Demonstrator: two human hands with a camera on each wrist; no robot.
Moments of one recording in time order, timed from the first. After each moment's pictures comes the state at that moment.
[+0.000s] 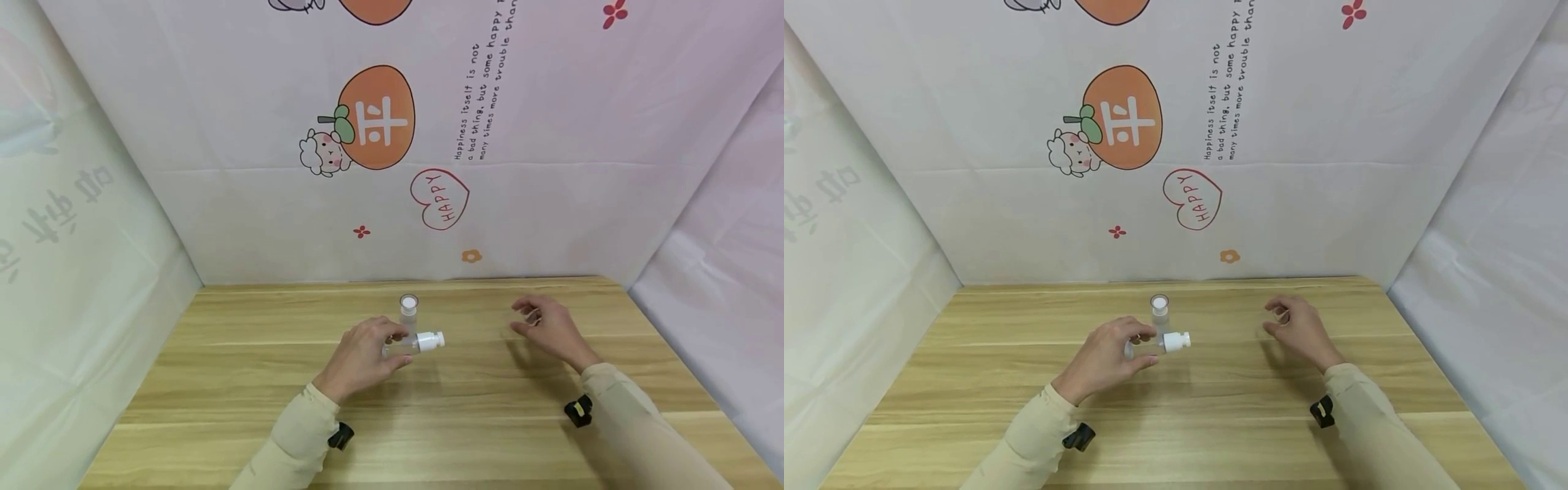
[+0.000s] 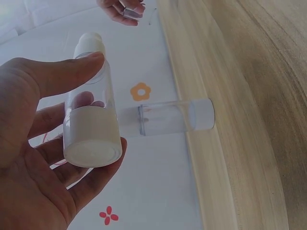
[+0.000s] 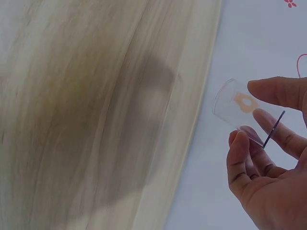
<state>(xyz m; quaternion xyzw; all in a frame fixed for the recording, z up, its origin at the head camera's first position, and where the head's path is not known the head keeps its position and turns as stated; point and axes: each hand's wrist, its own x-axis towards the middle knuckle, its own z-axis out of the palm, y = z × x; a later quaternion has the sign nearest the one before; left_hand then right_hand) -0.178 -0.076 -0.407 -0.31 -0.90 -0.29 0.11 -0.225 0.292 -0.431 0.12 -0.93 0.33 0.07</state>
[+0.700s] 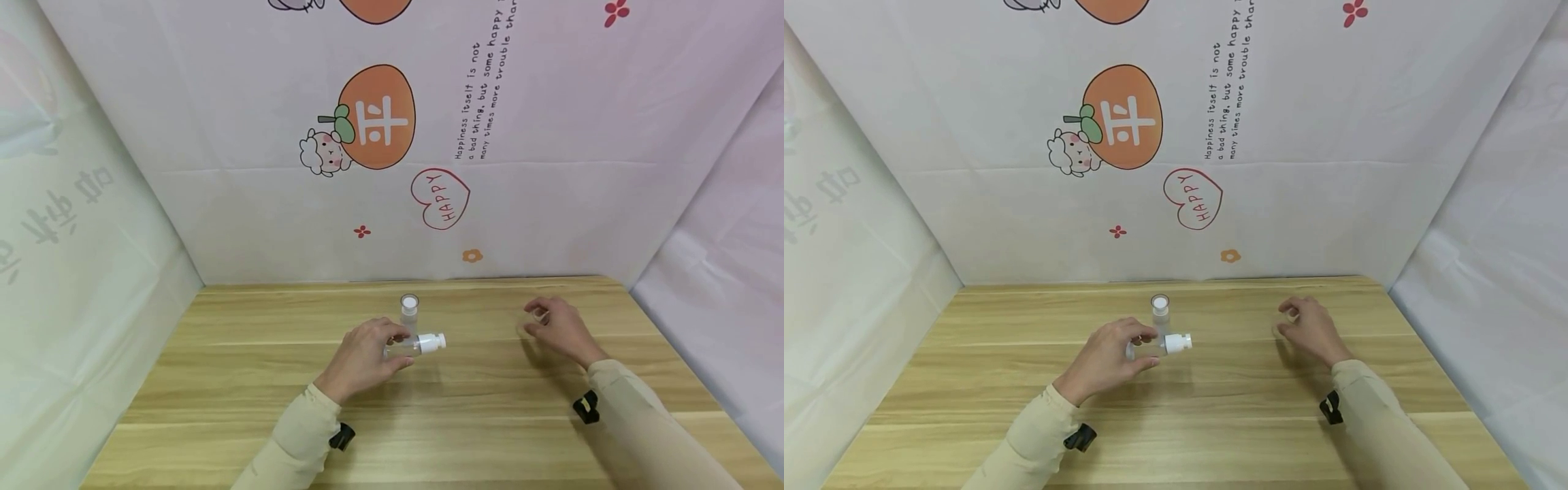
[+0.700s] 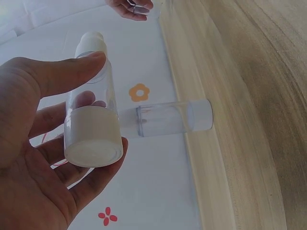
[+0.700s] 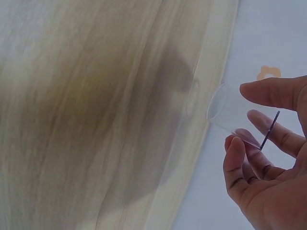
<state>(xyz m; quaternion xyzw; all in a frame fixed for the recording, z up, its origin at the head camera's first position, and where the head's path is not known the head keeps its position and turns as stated) -0.177 -0.074 -0.407 -0.30 -0.90 -0.29 0.09 -0.236 0.314 -0.441 0.11 -0.95 0.29 0.05</state>
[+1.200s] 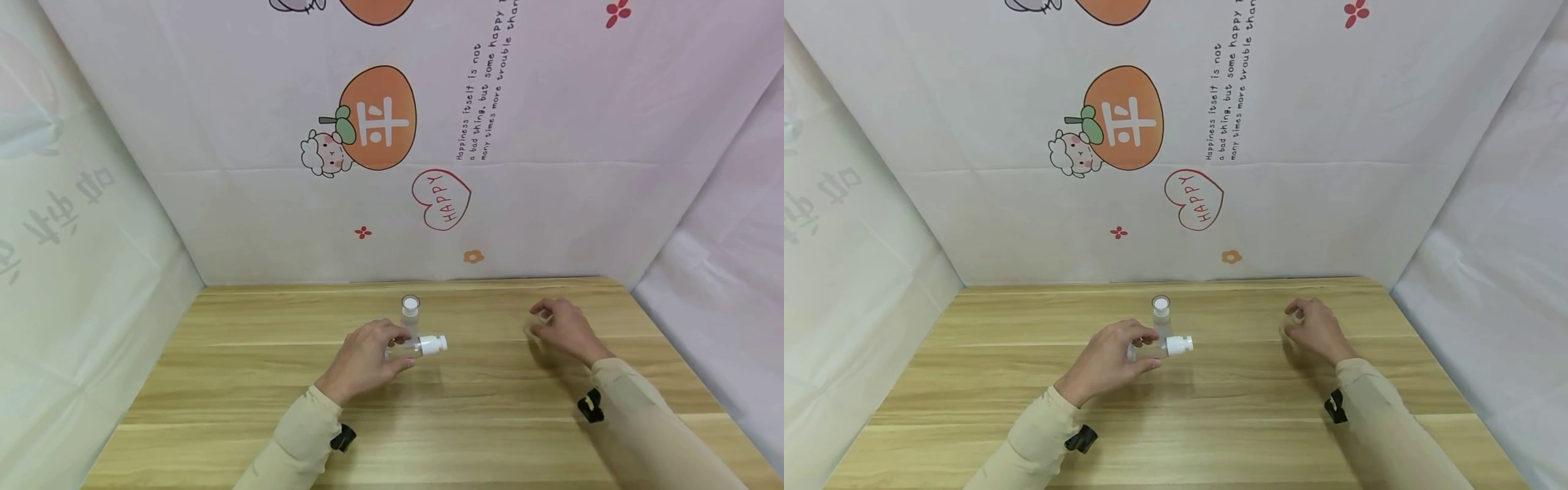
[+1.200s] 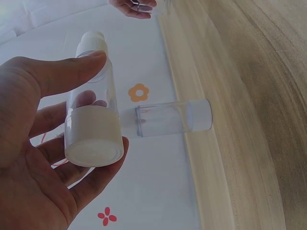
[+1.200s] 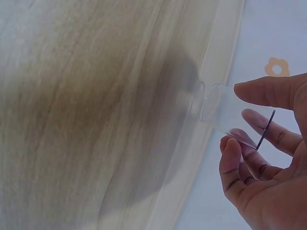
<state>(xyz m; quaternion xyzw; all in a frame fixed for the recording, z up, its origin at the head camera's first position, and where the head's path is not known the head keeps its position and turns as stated) -0.177 -0.074 -0.406 -0.30 -0.91 -0.28 0.09 -0.239 0.323 -0.442 0.10 -0.95 0.28 0.03</state>
